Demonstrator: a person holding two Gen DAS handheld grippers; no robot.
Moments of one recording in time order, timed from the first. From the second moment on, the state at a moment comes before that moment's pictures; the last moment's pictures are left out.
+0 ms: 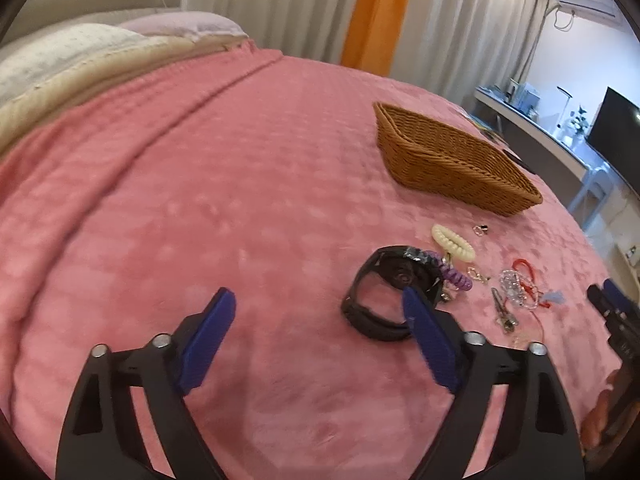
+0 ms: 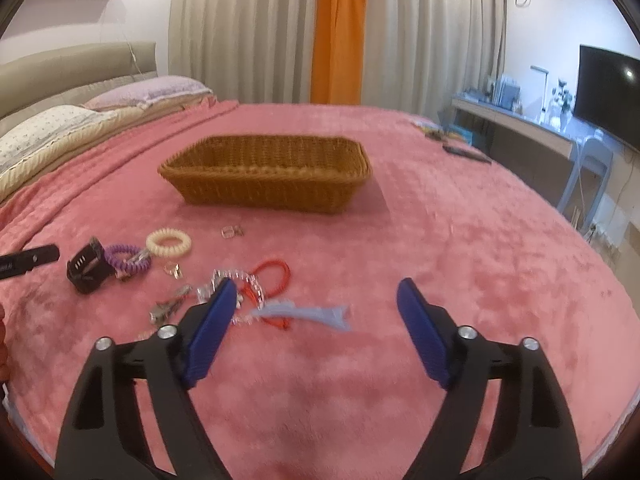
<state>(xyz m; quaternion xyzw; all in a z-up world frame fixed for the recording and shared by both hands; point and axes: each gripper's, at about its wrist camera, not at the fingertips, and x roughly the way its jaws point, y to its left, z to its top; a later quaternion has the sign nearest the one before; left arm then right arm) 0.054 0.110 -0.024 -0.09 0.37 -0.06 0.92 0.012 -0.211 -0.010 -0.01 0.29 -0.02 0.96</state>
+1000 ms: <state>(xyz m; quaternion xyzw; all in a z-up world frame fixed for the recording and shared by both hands) 0.090 0.080 -0.050 -0.08 0.43 -0.10 0.89 0.060 -0.235 -0.041 0.07 0.46 0.11 0.88</state>
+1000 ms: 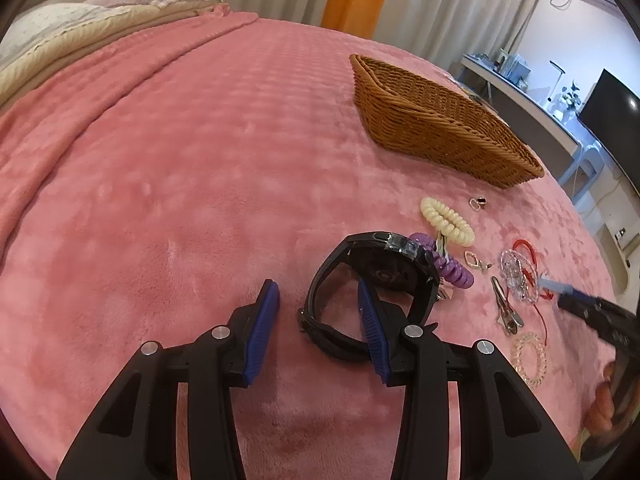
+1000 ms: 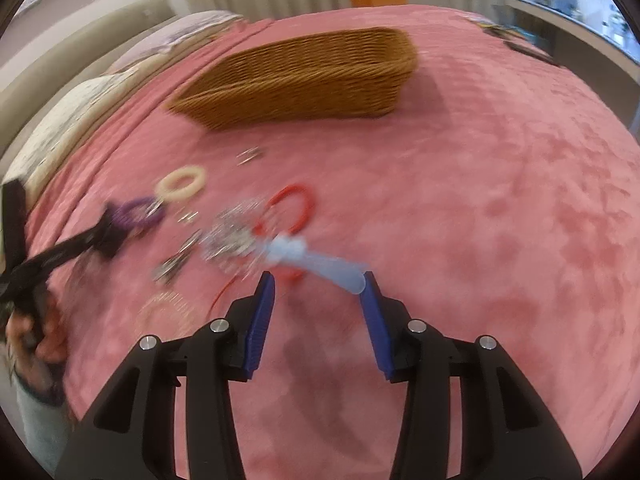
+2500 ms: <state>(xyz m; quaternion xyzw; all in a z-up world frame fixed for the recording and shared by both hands) 0.059 0.073 -0.019 -0.13 0.38 -0.11 0.91 0.027 -0.227 0.003 0.03 0.38 0.08 0.92</state>
